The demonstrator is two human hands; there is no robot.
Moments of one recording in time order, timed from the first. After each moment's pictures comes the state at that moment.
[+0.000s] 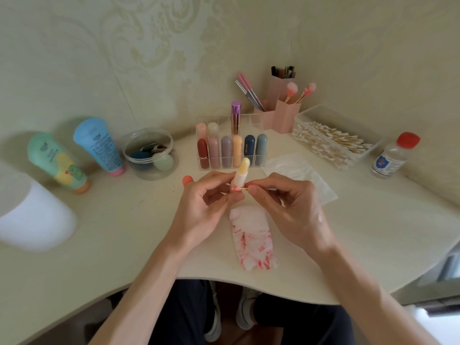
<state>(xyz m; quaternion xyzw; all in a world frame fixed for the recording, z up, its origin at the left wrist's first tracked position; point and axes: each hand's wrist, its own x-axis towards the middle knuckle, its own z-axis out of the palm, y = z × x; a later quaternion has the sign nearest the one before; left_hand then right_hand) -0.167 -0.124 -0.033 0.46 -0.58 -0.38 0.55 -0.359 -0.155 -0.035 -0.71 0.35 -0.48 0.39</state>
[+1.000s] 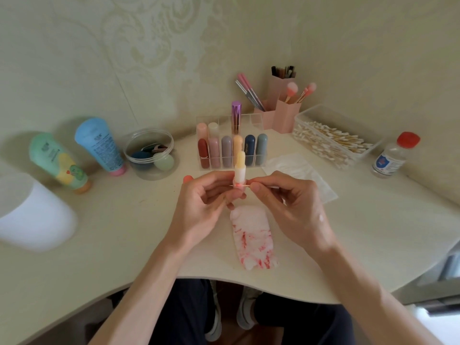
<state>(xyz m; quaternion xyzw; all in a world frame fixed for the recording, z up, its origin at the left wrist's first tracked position) -0.167 -0.125 -0.036 0.44 -0.55 -0.41 0.58 -0.360 -0.157 -0.038 -0.70 0.34 -0.49 0.38</state>
